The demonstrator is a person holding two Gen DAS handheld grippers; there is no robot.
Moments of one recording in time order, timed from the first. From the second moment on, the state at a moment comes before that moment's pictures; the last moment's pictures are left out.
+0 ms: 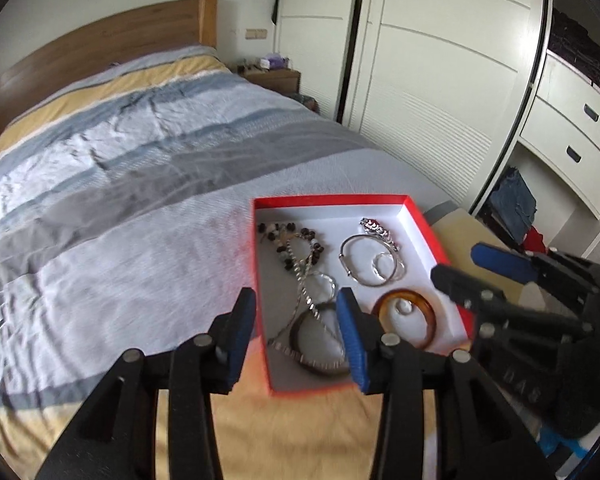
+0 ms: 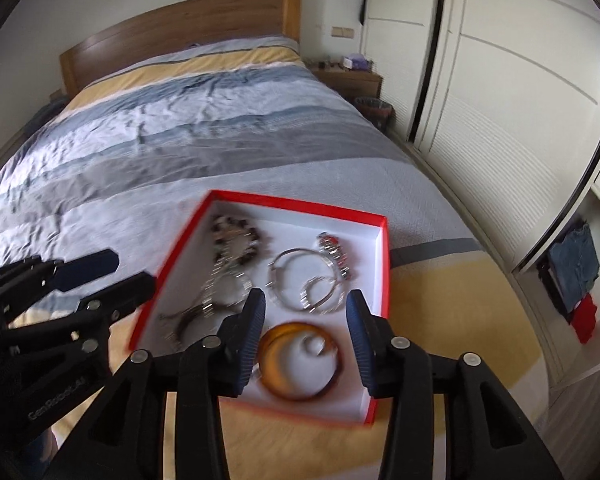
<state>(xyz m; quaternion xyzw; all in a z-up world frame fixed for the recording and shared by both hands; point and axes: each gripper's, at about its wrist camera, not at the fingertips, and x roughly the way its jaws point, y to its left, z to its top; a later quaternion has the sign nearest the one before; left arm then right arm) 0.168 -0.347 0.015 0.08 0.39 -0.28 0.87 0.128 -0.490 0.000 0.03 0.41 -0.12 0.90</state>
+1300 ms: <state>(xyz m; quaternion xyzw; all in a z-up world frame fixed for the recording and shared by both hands) -0.041 -0.107 0.112 0.07 0.32 -0.20 0.92 -0.089 -0.265 0.083 -0.01 0.37 -0.06 0.93</state>
